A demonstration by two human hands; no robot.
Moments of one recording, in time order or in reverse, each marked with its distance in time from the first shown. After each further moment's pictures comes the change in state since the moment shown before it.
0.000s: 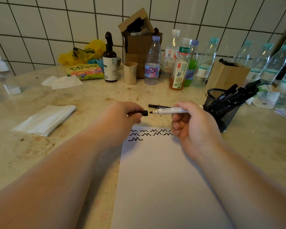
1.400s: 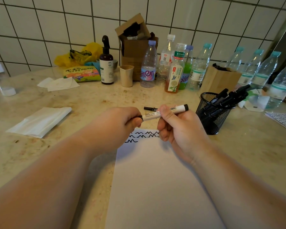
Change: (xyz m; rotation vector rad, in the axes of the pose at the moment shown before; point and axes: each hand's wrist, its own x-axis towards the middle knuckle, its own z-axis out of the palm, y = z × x) left_hand -0.013 0.008 -0.007 0.291 -0.064 0.199; right_hand -0.005 0.004 -0.002 -0.197 -0.297 -0.151
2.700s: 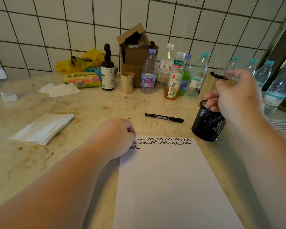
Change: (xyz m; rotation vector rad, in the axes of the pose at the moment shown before) left_hand 0.010 -0.015 0.018 -0.033 0.001 -0.337; right_hand 0.031 -0.093 -0.053 -0.620 0.657 -0.228
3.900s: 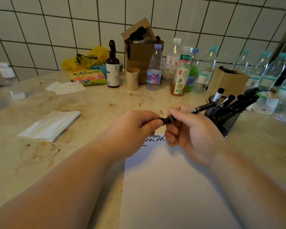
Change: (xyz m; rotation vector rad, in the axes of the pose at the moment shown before) left_hand -0.020 0.024 -0.011 -0.336 -0.010 0.370; right_hand -0.083 0.022 0.048 0.632 -0.811 0.356
